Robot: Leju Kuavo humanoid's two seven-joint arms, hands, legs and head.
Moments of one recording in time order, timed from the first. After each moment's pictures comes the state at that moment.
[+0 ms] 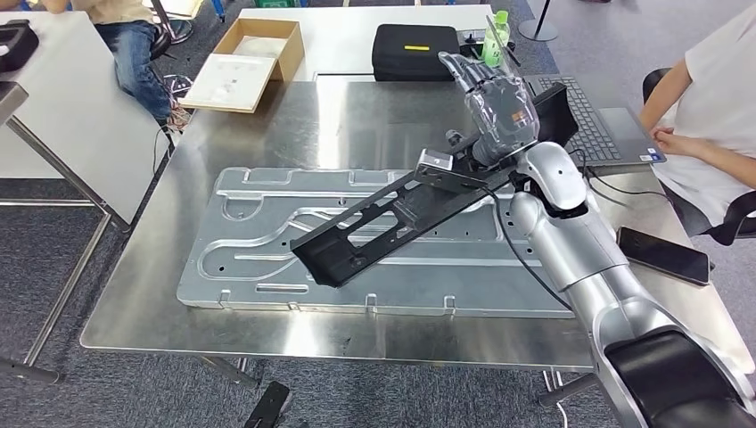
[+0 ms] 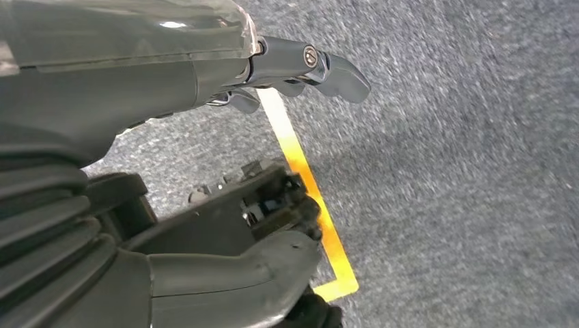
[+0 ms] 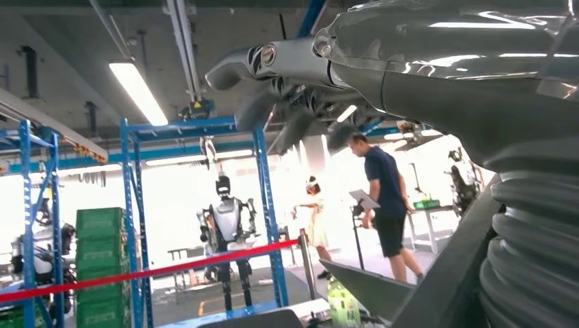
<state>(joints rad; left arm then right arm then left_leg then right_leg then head) -0.21 -0.26 0.67 -0.22 -1.01 0.06 -0.40 -0.94 -0.13 0.45 -1.02 0.96 -0.41 -0.23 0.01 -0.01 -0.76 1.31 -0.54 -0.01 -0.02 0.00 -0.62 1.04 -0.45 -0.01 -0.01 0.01</state>
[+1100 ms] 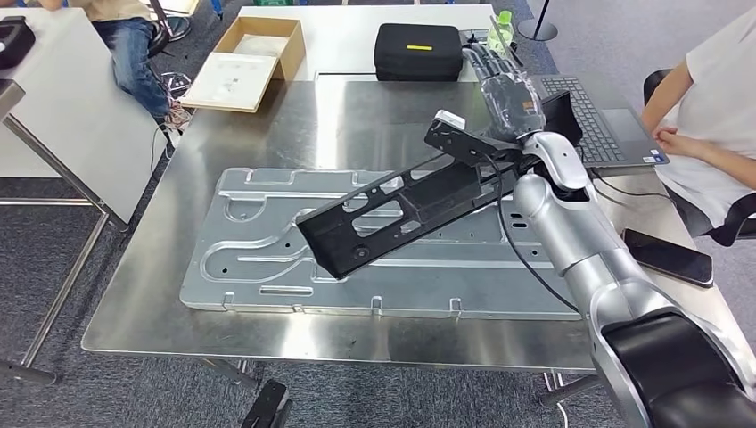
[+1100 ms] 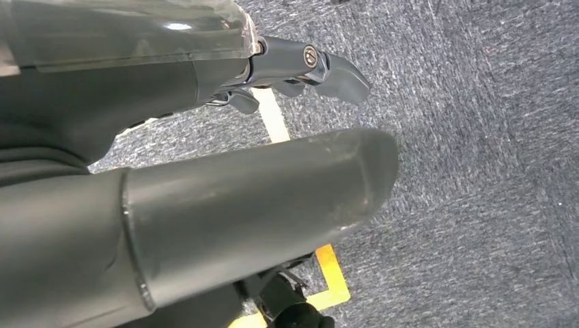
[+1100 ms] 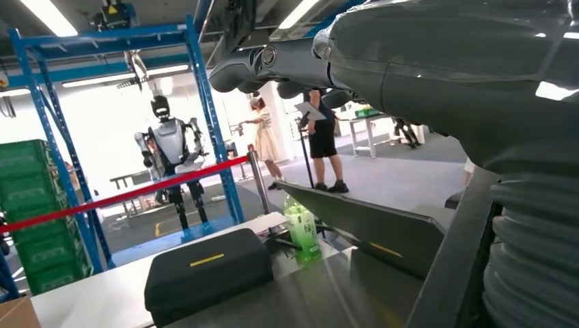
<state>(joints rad) -0.22 -0.26 0.67 -0.22 -1.00 0.08 -0.41 -1.01 -0.10 0.43 -0.87 0.78 -0.26 -0.10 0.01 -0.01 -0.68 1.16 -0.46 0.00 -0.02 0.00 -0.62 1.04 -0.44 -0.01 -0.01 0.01</state>
